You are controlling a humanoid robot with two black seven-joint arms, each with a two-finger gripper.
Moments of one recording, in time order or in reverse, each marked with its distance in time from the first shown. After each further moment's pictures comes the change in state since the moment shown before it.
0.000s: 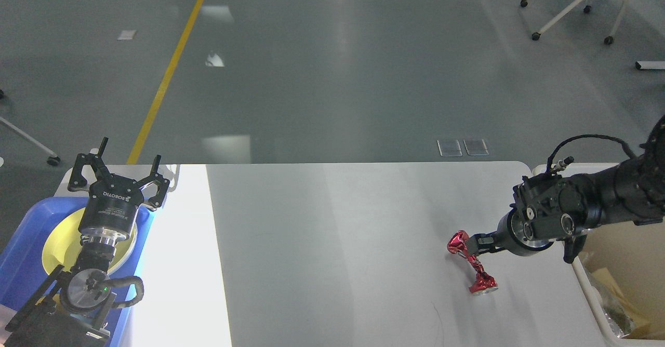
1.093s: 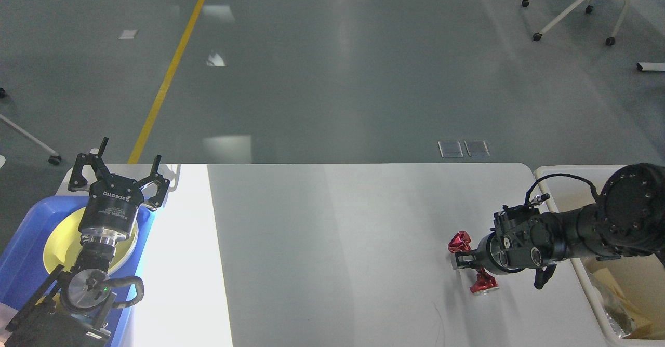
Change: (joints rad) left arm 0.000 0.000 0.000 0.000 0.000 0.001 0.000; right arm -0.218 0.064 0.080 -0.190 0.013 -0.062 -0.001
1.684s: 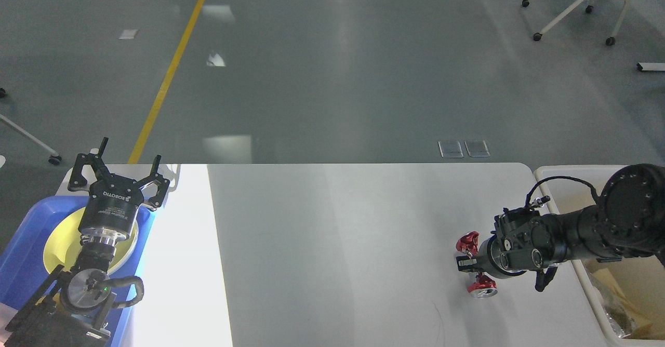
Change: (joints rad) left arm 0.000 0.000 0.000 0.000 0.000 0.000 0.000; right arm 0.001 -0.003 -0.001 0.009 0.008 0.012 -0.001
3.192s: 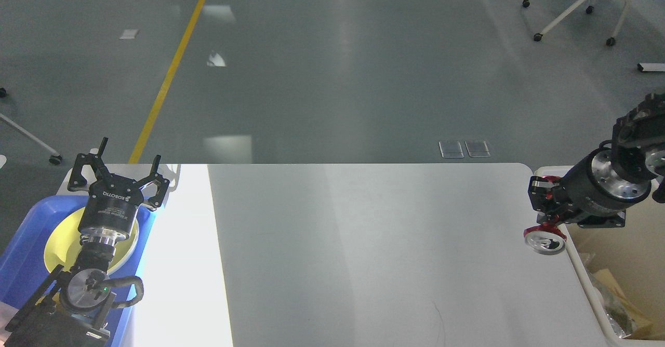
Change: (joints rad) left arm 0.000 0.001 -0.001 0.000 0.000 0.000 -0.002; right arm 0.815 -0.314 -0.326 0.567 0.460 0.263 -0.018
